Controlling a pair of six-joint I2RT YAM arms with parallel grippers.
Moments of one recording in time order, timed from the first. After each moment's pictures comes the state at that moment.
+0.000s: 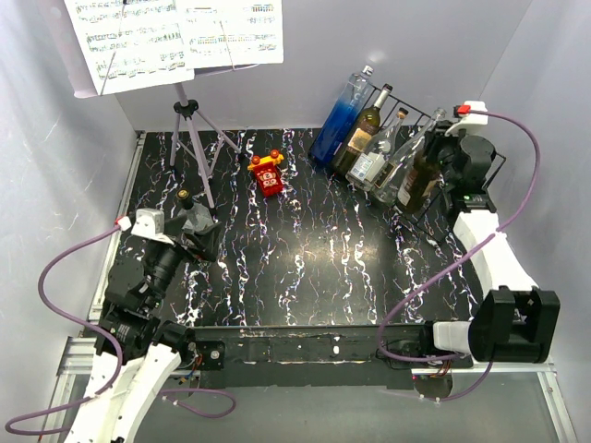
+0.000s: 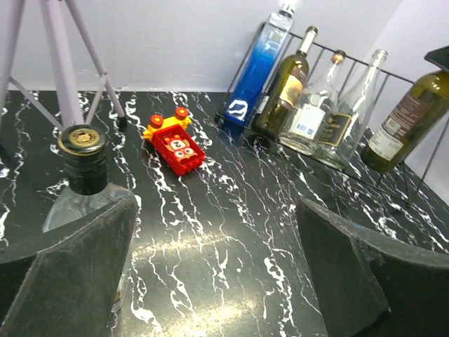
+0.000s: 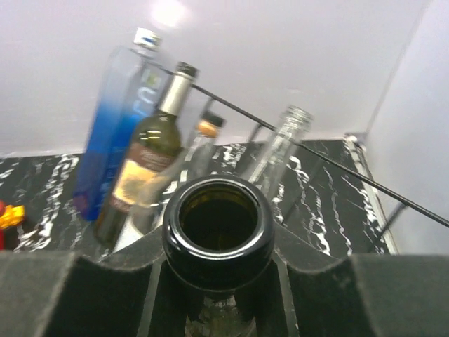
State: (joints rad) left arm -0.34 0.32 0.65 -0.27 0.03 -0.25; right arm 0.00 1.31 1.03 0.25 -0.01 0.09
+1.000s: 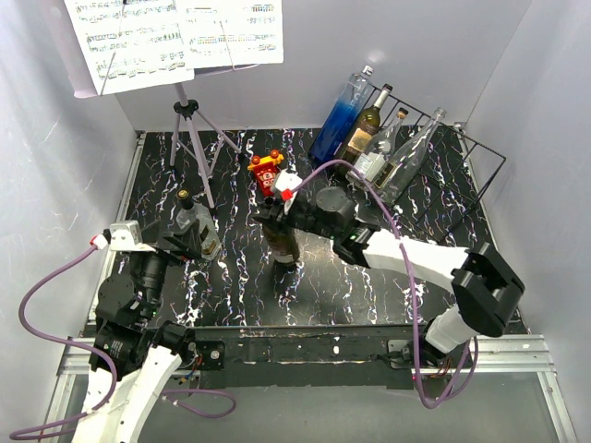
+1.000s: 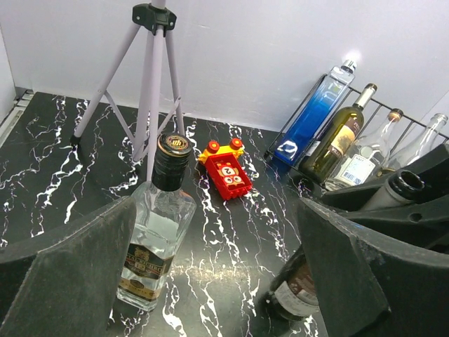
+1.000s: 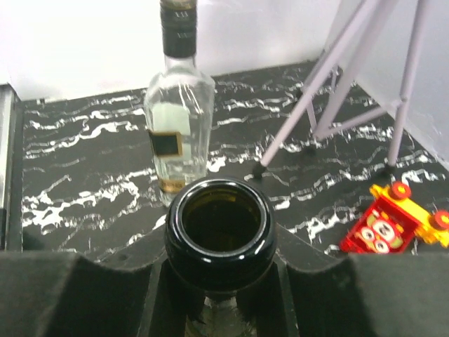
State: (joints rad) left arm -0.34 0.21 0.65 -0.31 -0.23 -0.25; right arm 0.93 1.50 0.98 0.49 -0.28 -0.10
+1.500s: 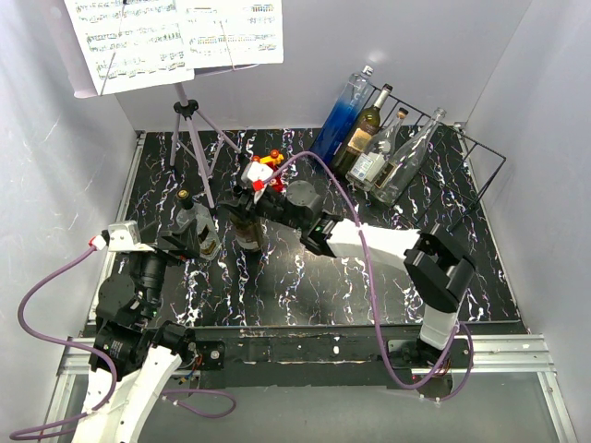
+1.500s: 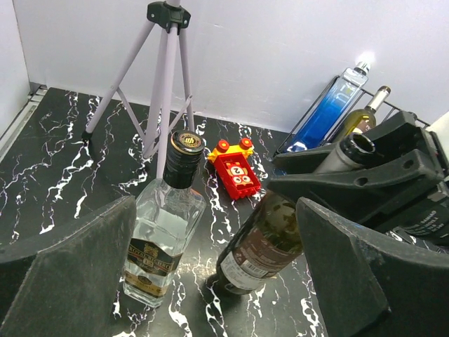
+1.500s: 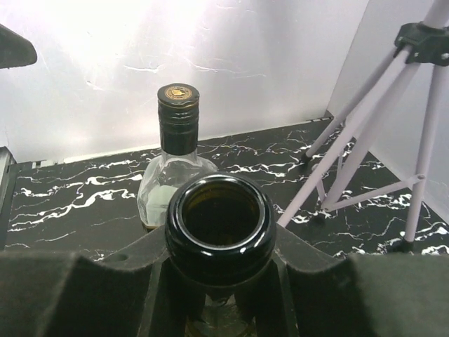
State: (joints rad) left arm -0.34 0.21 0.65 -0.32 -0.27 -0.26; right arm 1.00 1.78 1.23 0.70 -0.25 -0.06
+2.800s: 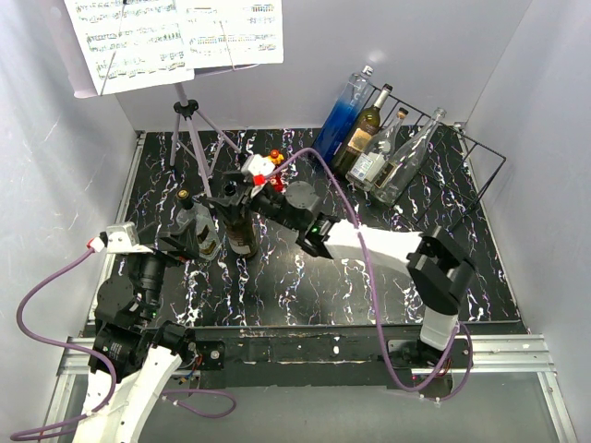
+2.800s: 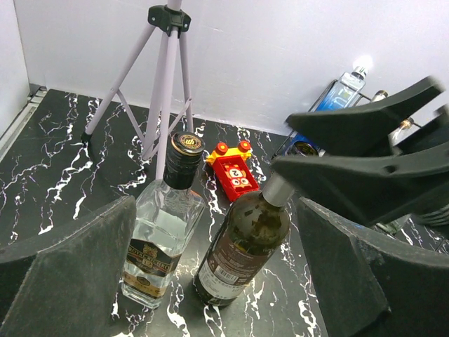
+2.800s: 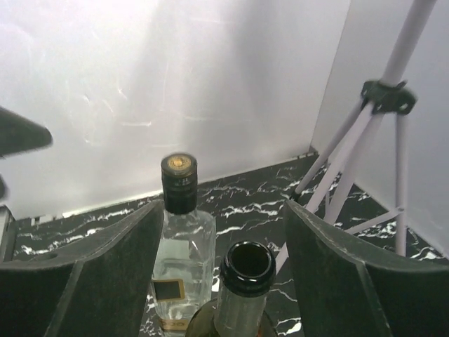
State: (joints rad) left arm -0.34 0.19 0.65 -0.32 -0.28 -0.26; right arm 1.04 1.83 1.29 0.78 -0.15 -0.03
